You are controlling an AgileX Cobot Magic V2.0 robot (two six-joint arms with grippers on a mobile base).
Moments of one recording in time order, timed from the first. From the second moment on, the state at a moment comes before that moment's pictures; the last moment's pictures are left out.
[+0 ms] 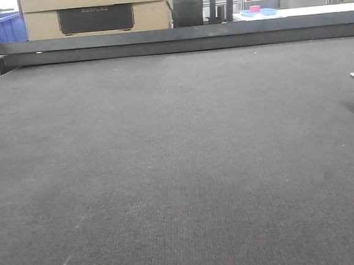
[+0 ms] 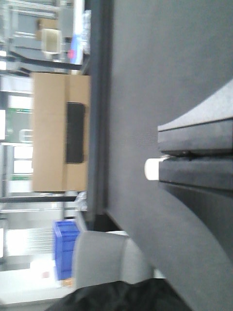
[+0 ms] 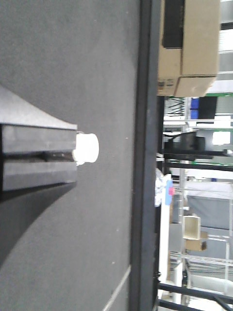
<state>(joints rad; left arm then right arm) 0.07 0.00 0.00 0.01 -0.09 0.00 0.01 0.00 0.00 0.07 -0.01 -0.04</state>
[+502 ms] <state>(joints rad) 0.07 0.28 -0.53 0.04 0.30 0.00 0.01 0.19 -0.54 0.07 0.25 -0.04</state>
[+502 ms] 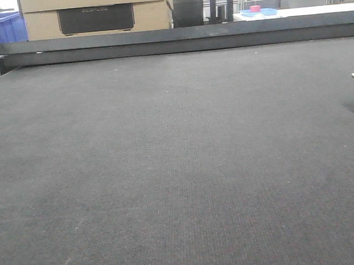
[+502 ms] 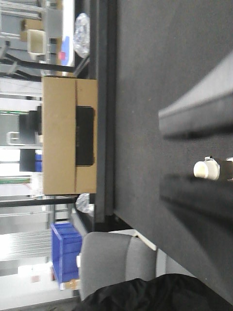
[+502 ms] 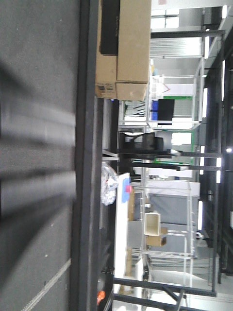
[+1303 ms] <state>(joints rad) -0.06 0.55 -0.70 0.01 0.34 0.00 0.01 1.04 -1.15 0.04 0.91 -0.12</state>
